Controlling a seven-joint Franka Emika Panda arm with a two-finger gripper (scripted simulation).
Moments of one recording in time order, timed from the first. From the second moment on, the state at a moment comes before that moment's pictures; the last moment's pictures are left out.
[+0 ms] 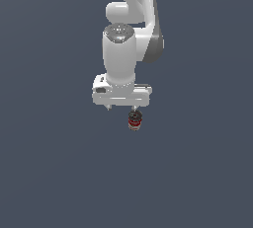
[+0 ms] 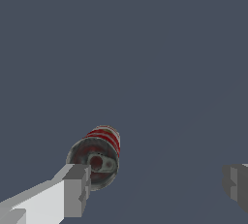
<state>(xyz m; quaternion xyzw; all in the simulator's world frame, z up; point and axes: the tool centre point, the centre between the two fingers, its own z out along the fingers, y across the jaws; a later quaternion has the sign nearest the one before) 0.008 -0.019 0.193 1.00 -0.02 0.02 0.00</state>
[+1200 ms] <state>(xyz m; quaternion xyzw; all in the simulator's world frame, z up) -0.002 -0.002 0.173 1.00 -0.06 0.00 -0.01</state>
